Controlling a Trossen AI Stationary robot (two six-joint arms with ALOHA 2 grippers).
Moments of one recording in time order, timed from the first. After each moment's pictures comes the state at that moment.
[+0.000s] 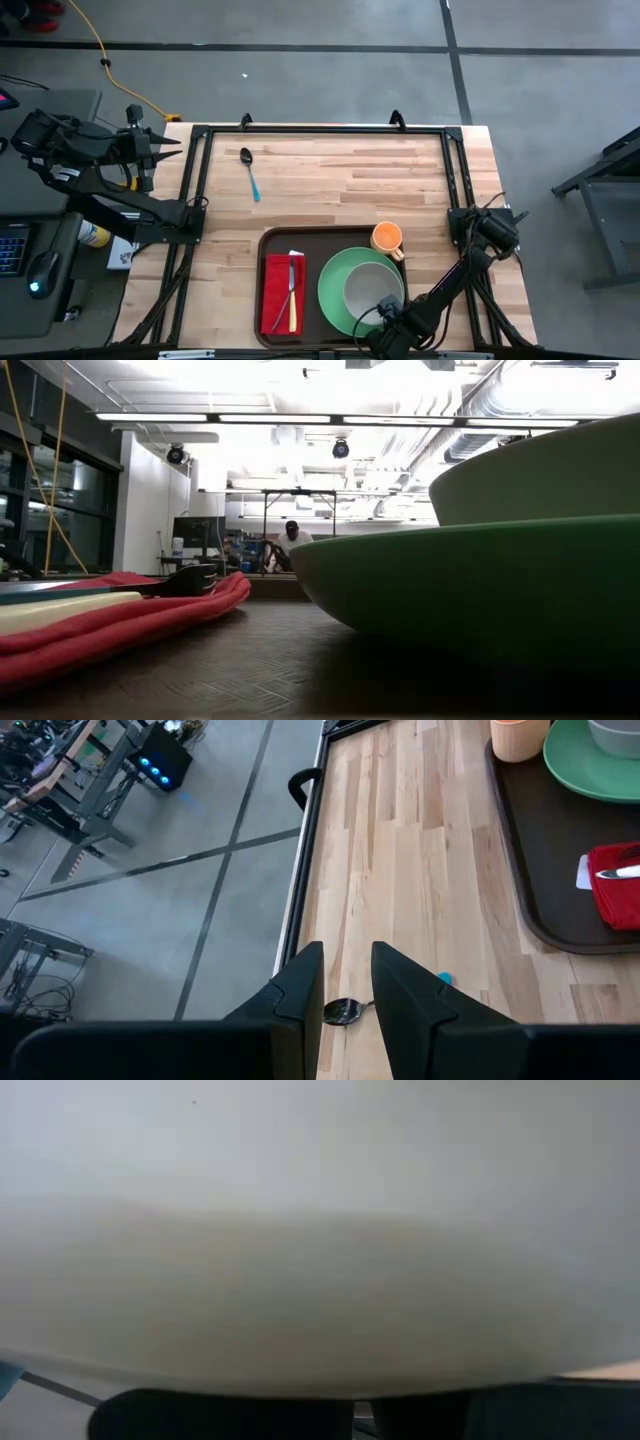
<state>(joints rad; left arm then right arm) -0.19 0.73 1.64 -1.57 -0.57 0.18 0.83 2.05 1.41 -0.76 -0.08 1.95</state>
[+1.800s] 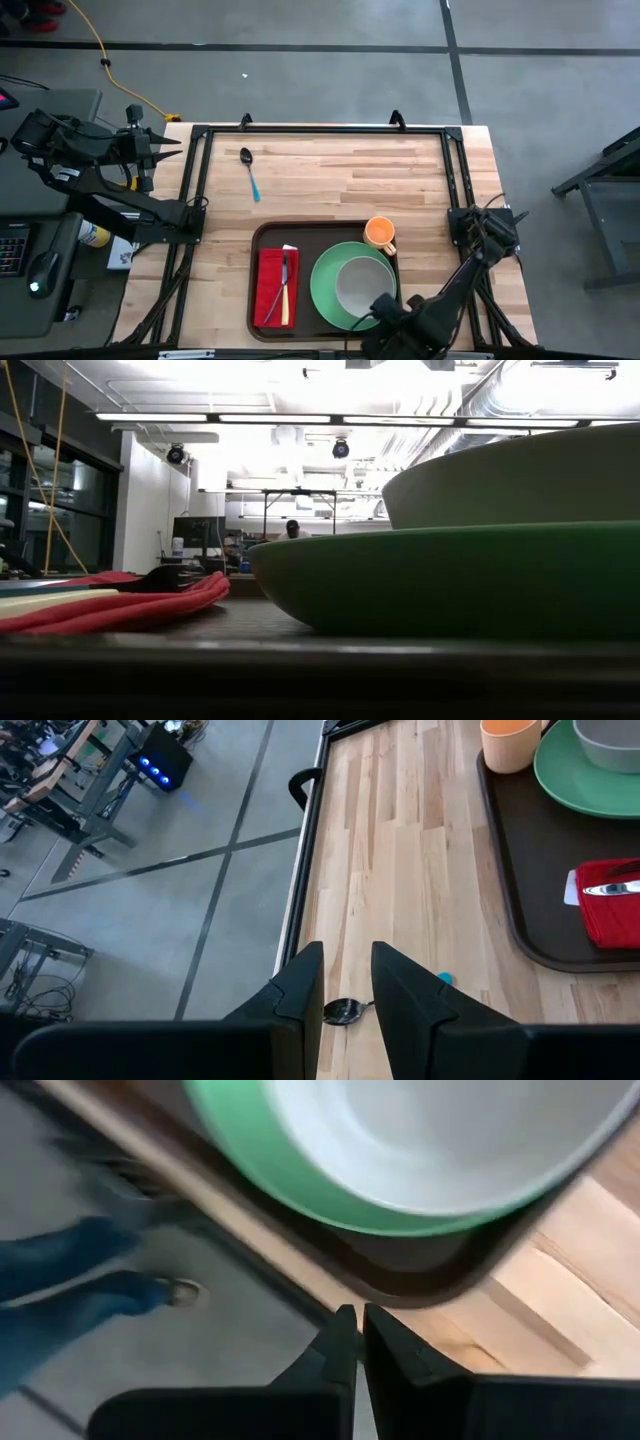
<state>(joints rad) -0.19 0.73 1.64 -1.57 -0.58 0.18 0.83 2.06 1.93 -1.29 0.11 1.77</state>
